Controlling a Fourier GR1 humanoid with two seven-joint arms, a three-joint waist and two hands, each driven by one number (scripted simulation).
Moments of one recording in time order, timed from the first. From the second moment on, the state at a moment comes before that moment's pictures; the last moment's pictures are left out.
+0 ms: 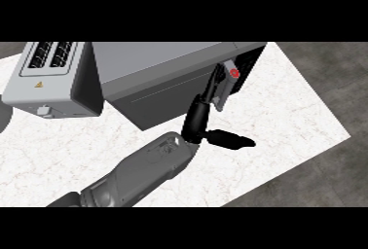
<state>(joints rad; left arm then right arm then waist) -0.90 0.01 -0.92 -0.81 0.80 0.69 -0.72 -0.07 -0.58 -0.22 -1.73 -0.84 0.62 -0.20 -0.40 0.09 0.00</state>
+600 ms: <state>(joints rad) -0.98 0.05 -0.94 -0.78 0.77 0.69 -0.74 -0.09 -0.60 -0.23 -1.73 -0.88 0.63 -0.17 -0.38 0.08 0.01</state>
